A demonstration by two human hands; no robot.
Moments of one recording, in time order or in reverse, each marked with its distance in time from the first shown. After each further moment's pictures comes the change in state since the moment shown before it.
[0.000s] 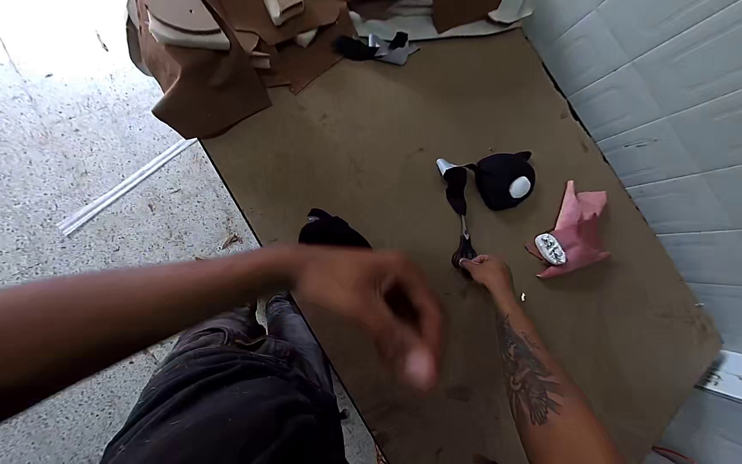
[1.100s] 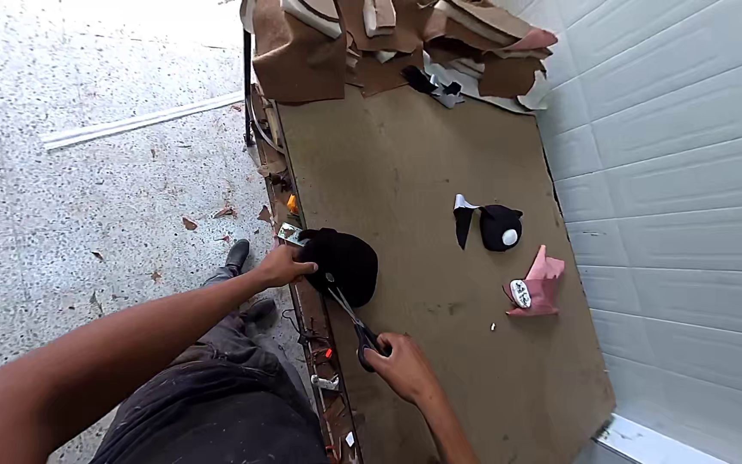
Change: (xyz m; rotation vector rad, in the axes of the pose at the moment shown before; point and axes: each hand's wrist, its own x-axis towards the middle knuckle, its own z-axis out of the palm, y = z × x) left_hand -0.196 -0.251 0.014 0.160 0.922 -0.735; right_hand -0.216 -0.162 -0.052 -0.014 -0.861 -0.207
